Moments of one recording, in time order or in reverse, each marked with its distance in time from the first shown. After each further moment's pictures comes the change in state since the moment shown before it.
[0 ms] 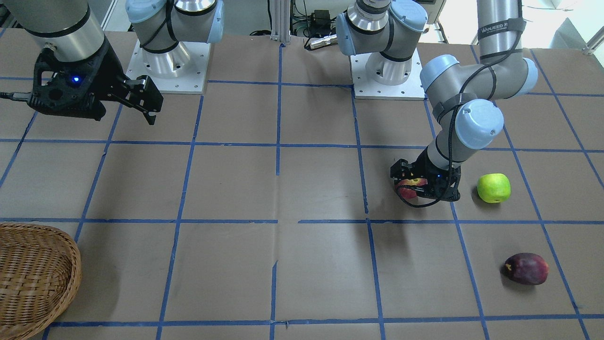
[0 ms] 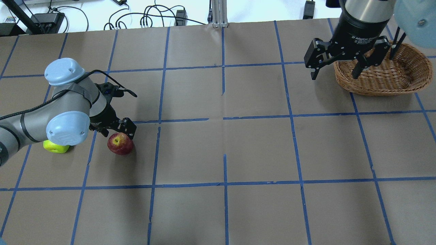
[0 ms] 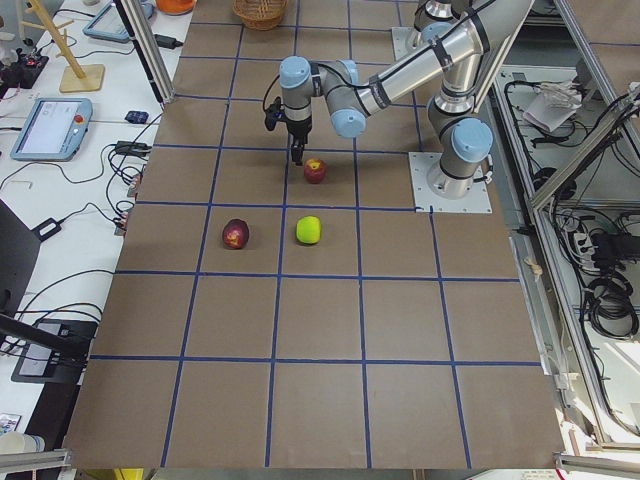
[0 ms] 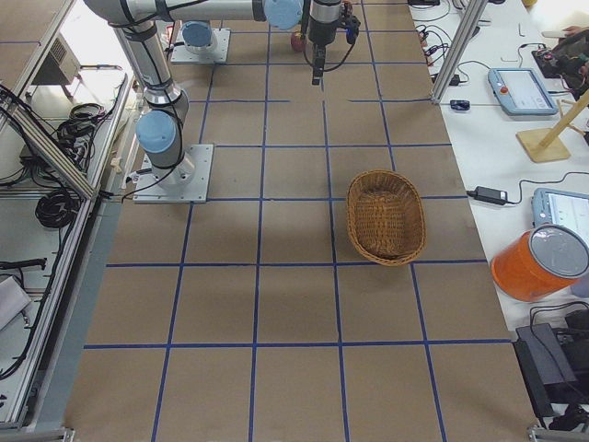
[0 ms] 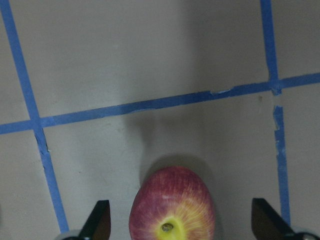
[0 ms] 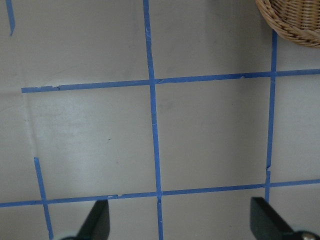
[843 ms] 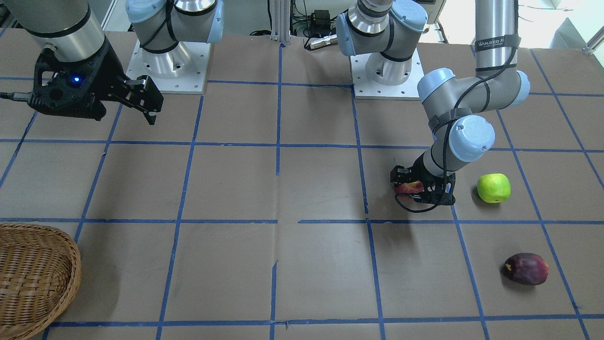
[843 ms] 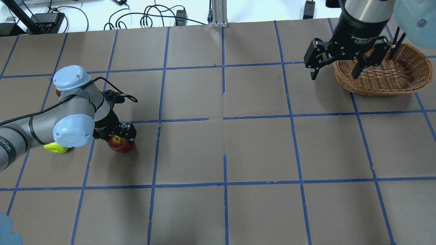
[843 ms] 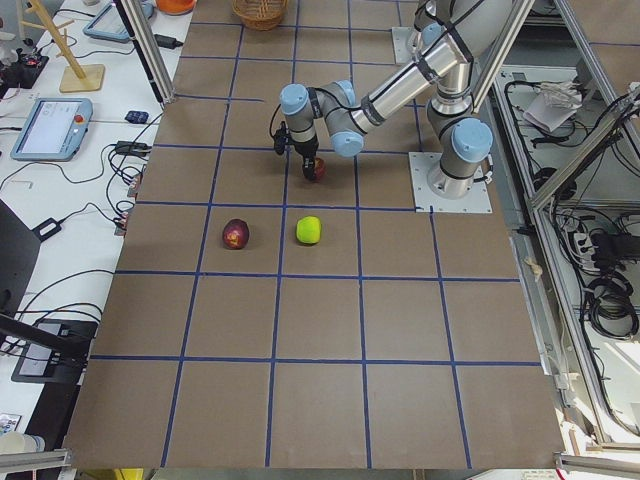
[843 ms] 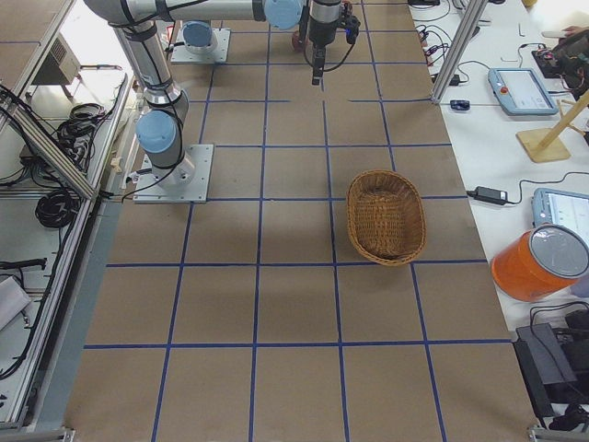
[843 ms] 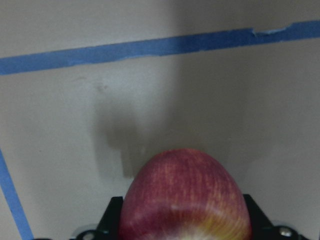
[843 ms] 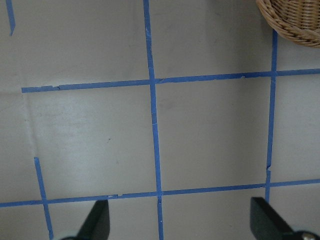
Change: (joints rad) left arm -0.006 -0.041 0.012 0.007 0.009 -0.171; right arm 0.001 0.000 0.000 0.000 0.000 0.001
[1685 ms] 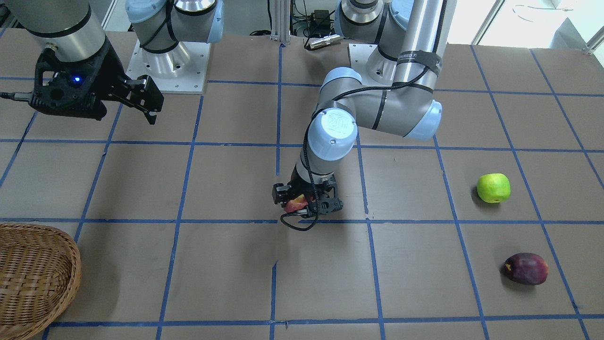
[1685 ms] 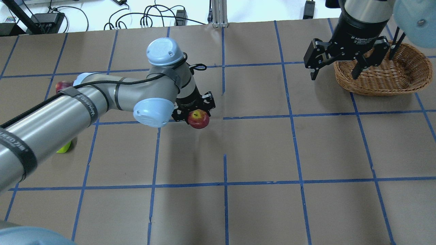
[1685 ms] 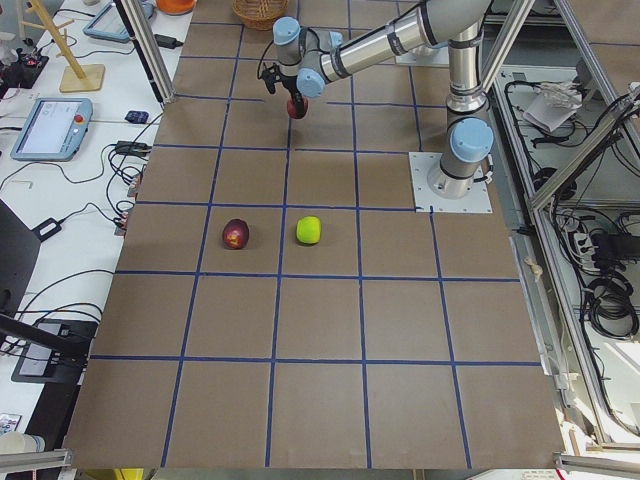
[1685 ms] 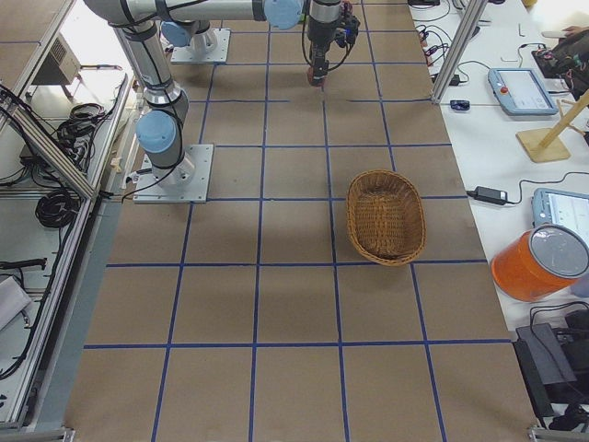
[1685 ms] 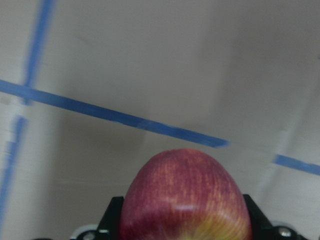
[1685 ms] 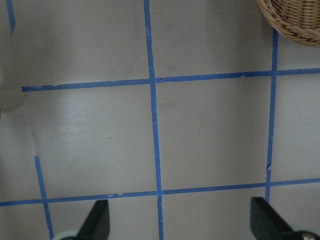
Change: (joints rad) left arm -0.510 -0.185 0.297 0.050 -0.193 -0.777; right arm 0.001 -0.001 0.000 0.003 0.000 0.000
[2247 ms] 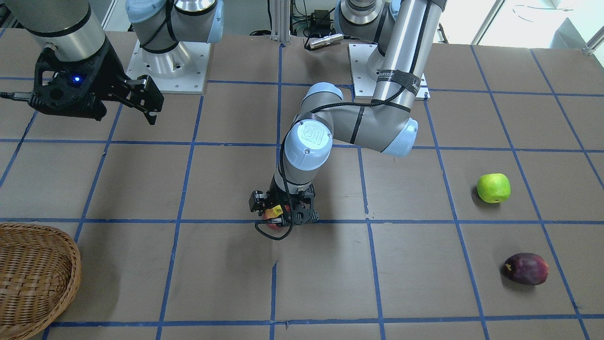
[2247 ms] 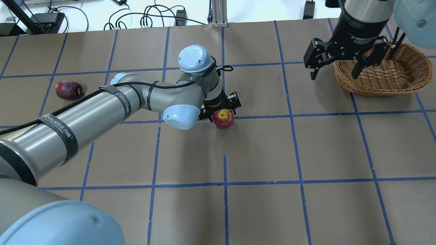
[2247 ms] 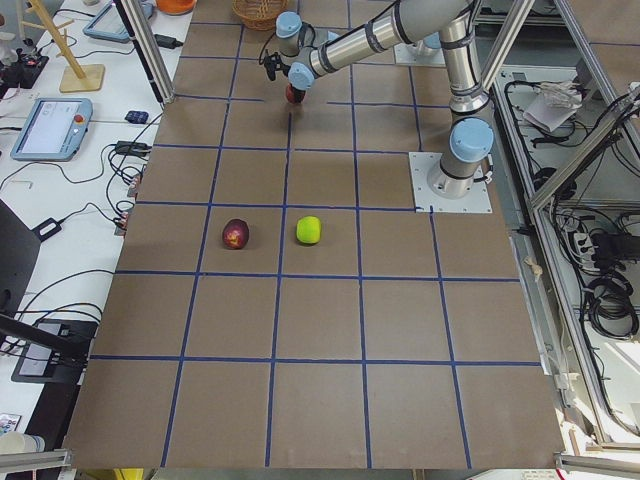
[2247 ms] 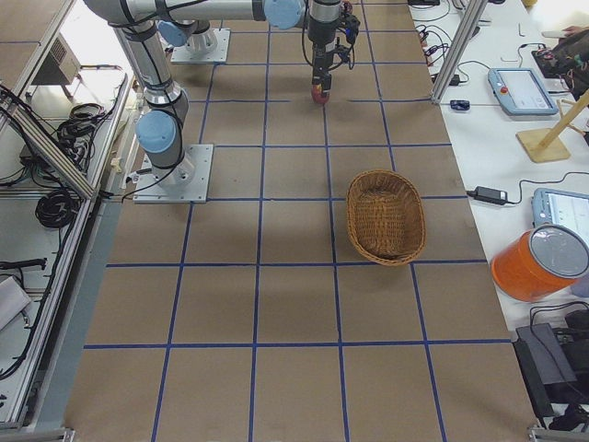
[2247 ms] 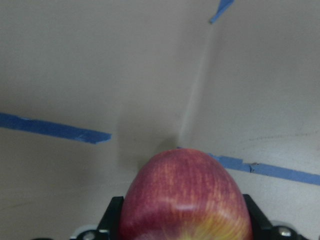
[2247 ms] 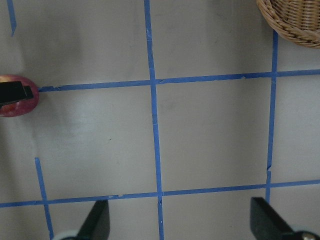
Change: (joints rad) left arm -0.028 -0.071 0.059 0.068 -0.016 0.035; right arm 0.000 0.000 0.000 -0.005 0.001 0.000
